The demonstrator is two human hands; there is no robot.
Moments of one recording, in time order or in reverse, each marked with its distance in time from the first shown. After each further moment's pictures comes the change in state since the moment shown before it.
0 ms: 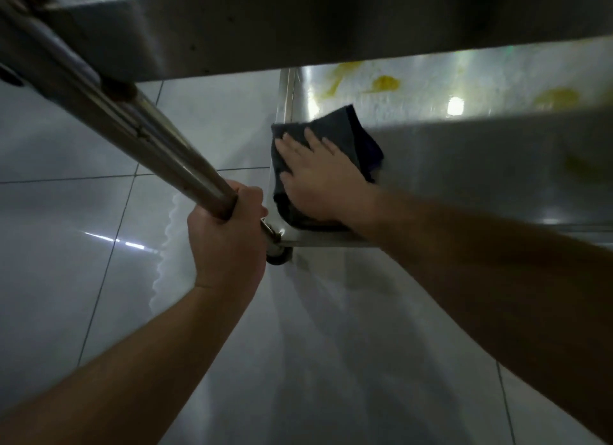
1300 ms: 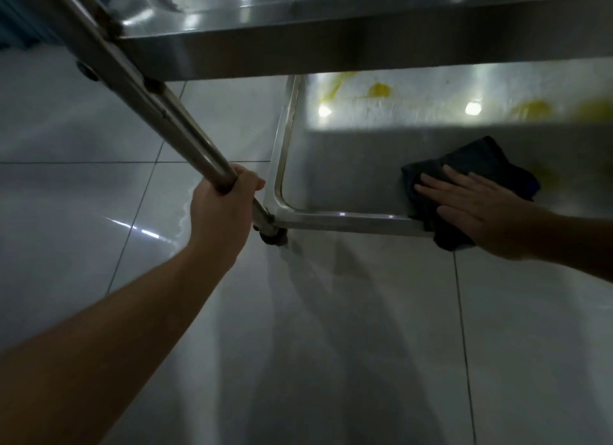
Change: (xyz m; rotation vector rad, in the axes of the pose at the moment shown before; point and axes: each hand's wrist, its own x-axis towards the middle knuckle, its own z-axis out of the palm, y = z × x) left_hand -0.002 0.005 -0.017 0.336 -0.026 -0.066; right_hand -0.183 0.201 -0.038 -0.324 -0.175 -0.146
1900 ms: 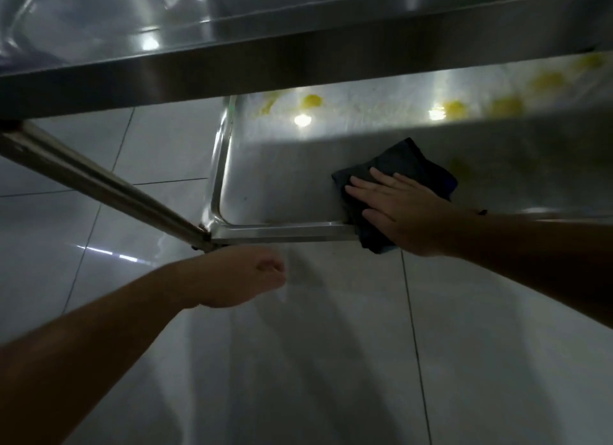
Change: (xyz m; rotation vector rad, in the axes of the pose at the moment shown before) left_hand -0.044 0.030 0.061 1.032 -1.049 -0.026; right_hand 0.011 -0.001 0.006 0.227 0.071 0.029
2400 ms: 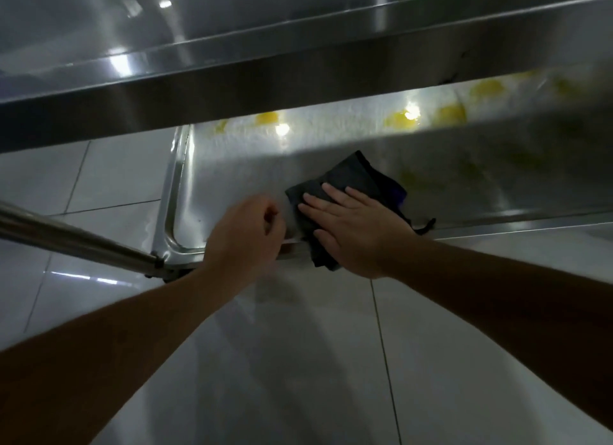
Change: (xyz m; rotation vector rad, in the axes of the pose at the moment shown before) left_hand 0.075 0.074 0.011 -0.057 0.743 0.106; right_hand -0.012 -0.014 -0.001 0.016 0.072 0.037
